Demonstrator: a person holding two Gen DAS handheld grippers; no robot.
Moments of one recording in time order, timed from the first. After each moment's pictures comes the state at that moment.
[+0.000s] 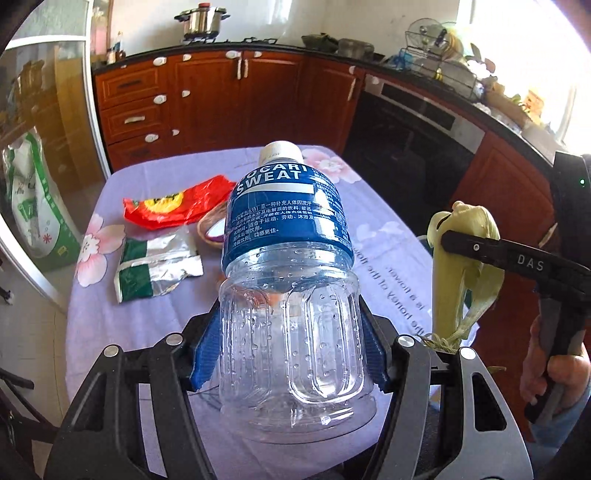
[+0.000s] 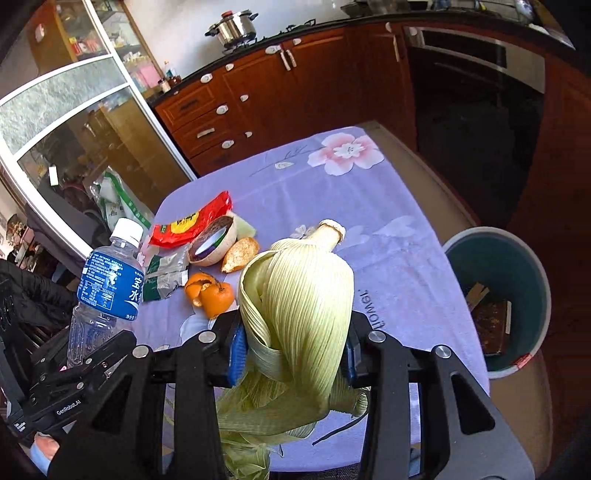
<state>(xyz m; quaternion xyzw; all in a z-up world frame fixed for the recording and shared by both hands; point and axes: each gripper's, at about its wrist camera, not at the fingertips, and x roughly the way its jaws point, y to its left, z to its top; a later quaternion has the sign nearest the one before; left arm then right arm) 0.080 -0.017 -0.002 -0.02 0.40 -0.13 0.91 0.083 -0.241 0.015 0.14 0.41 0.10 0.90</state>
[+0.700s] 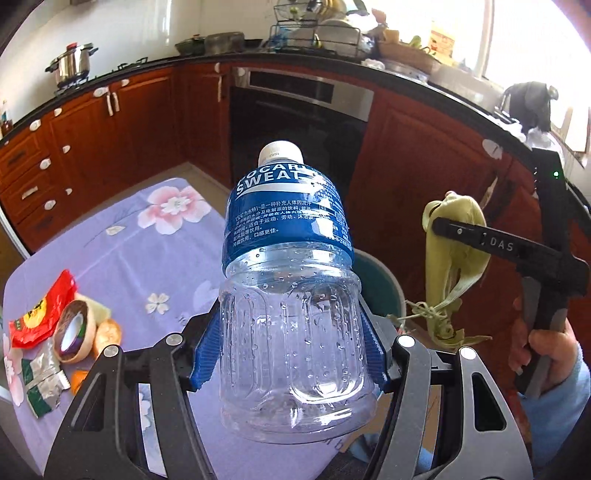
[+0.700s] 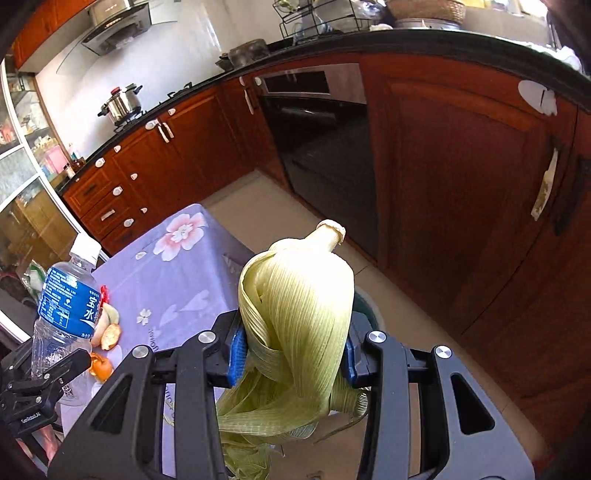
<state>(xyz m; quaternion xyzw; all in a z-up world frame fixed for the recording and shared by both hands) 0.136 -0.227 0.012 0.08 0.39 -0.30 0.87 0.069 -0.453 0.013 0.19 0.37 -0.09 0.90</state>
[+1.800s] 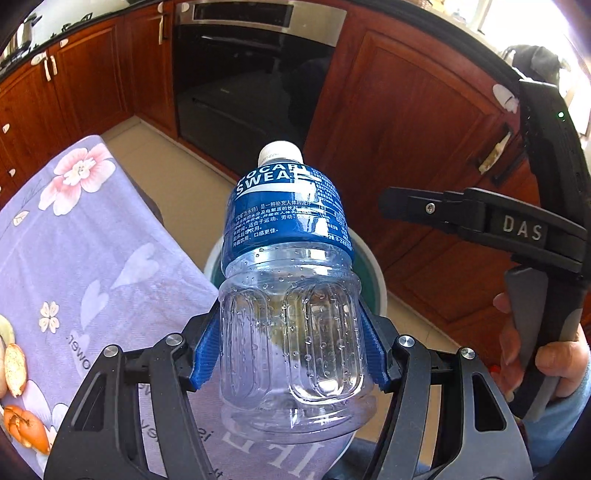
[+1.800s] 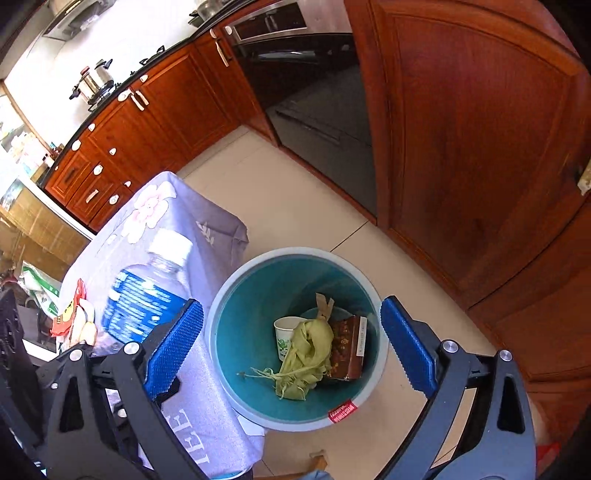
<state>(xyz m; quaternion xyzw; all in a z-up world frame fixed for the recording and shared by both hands) 0.184 -0.321 -0.070 0.09 0.49 -0.35 0.80 0.119 -0.484 -0.037 0.22 0.45 -0.08 0.86</state>
